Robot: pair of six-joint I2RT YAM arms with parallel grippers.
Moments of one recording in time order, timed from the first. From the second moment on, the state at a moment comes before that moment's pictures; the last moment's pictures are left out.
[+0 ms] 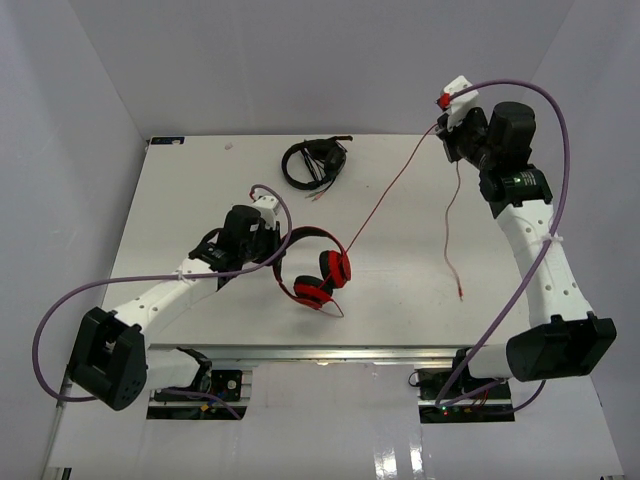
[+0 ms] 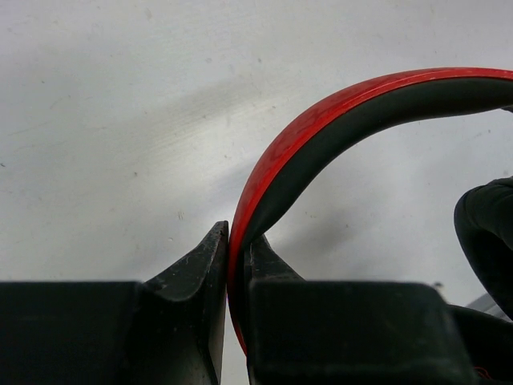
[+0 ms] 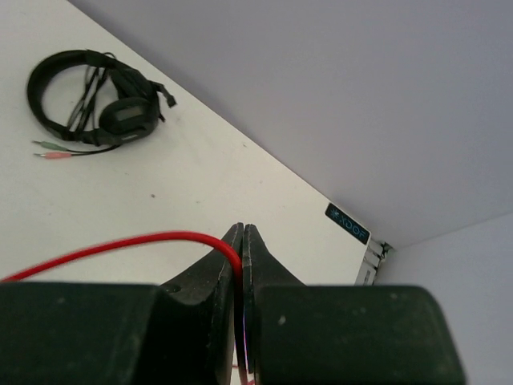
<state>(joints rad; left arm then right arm) -0.51 1.25 0.79 -0.20 0.09 -0.25 0.15 1.34 1.49 -0.33 -0.33 -0.49</state>
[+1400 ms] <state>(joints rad) -0.79 1.44 0.93 -0.30 0.25 -0.14 0.34 1.33 1.40 -0.28 -0.67 -0.23</state>
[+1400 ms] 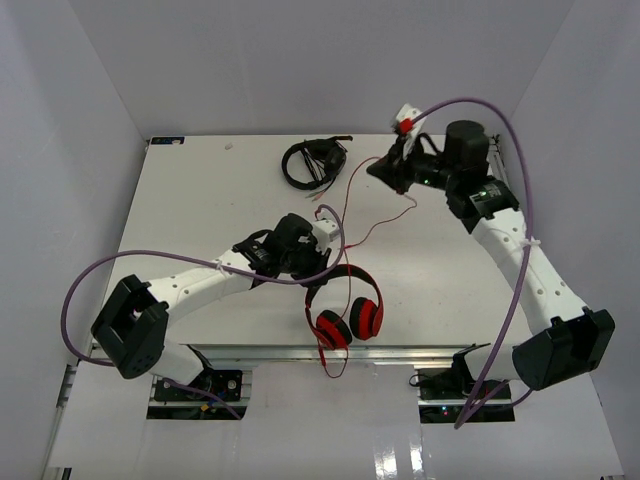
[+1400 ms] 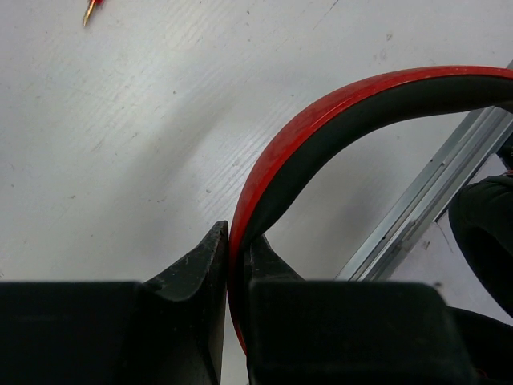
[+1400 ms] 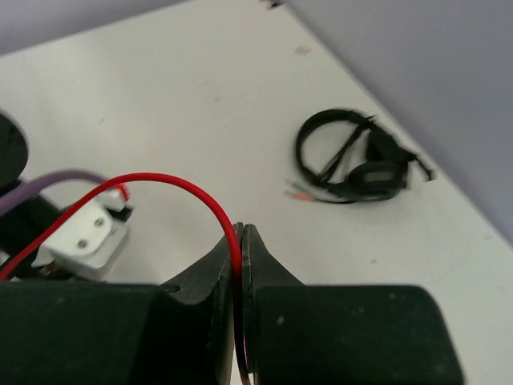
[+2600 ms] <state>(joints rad) -0.85 1.38 0.75 -0.30 0.14 -0.24 -0.04 1.35 1.48 -0.15 -0.38 0.06</state>
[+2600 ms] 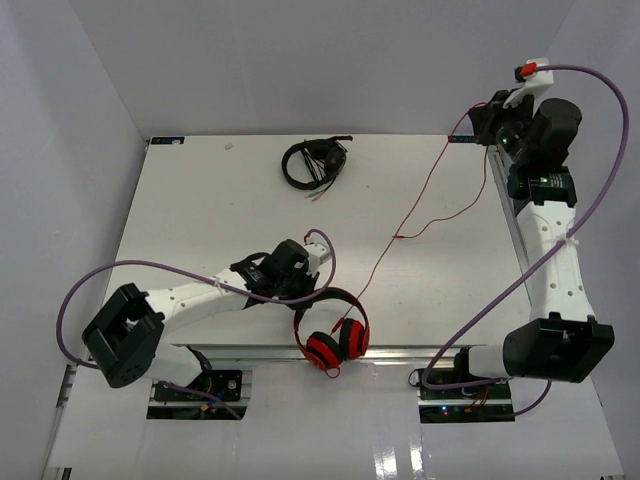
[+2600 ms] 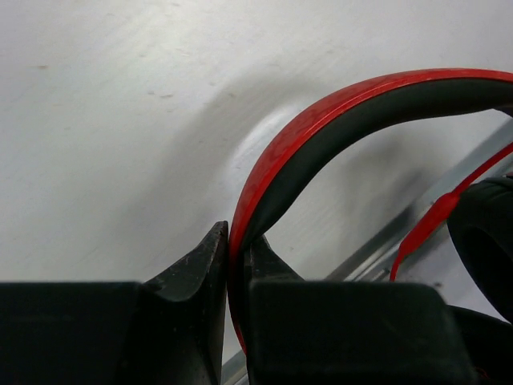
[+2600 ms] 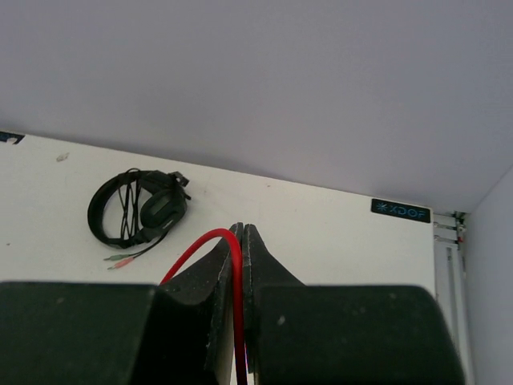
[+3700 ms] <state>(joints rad) -0.83 0.95 1.54 -0.73 -0.24 -0.53 0.05 1.16 0.98 -0.12 -0.44 -0.06</state>
